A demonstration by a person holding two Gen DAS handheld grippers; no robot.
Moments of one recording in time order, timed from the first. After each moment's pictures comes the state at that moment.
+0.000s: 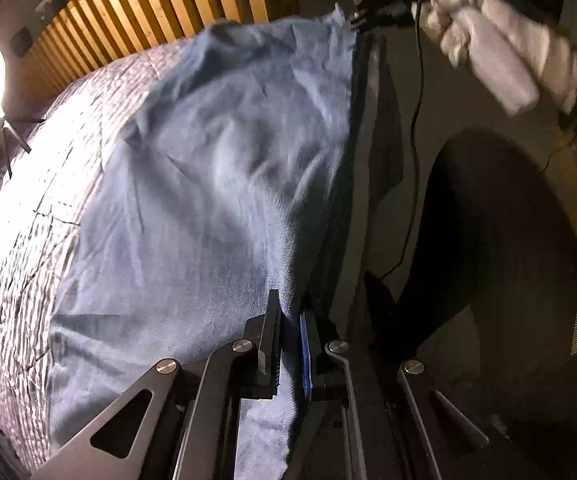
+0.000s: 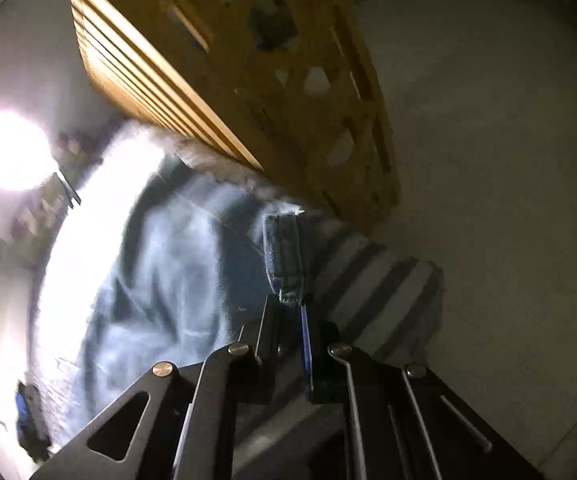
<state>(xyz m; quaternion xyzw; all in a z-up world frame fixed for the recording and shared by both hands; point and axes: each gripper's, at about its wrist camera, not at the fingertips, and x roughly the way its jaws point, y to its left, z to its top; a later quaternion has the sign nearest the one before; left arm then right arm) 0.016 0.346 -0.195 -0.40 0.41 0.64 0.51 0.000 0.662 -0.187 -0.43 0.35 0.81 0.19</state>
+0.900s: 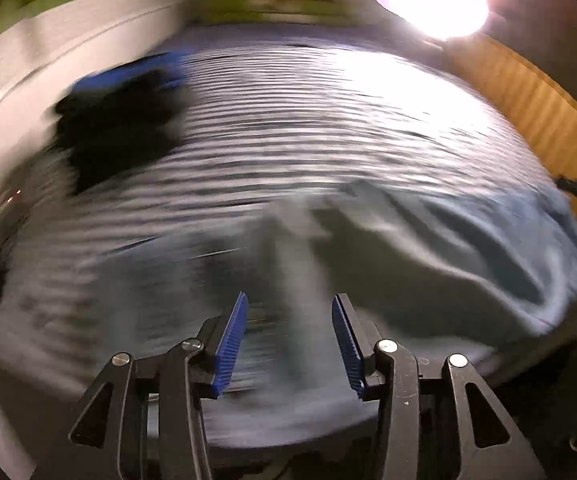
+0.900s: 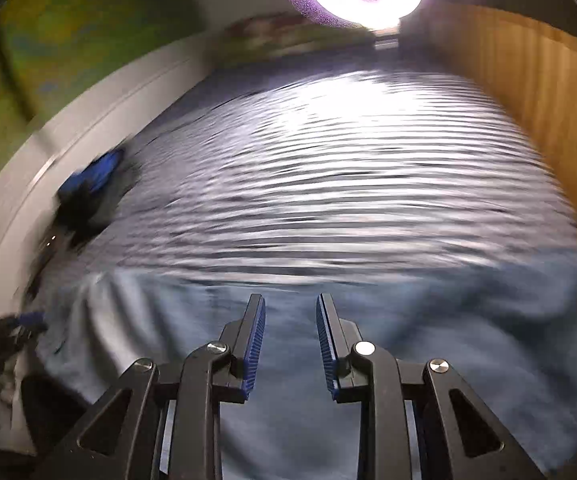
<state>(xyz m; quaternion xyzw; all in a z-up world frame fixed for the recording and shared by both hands) -0.071 -0.079 -0.118 -0.48 0.02 0.87 0.06 -0.116 0.302 -0.089 -0.46 0.04 0.86 -0.23</state>
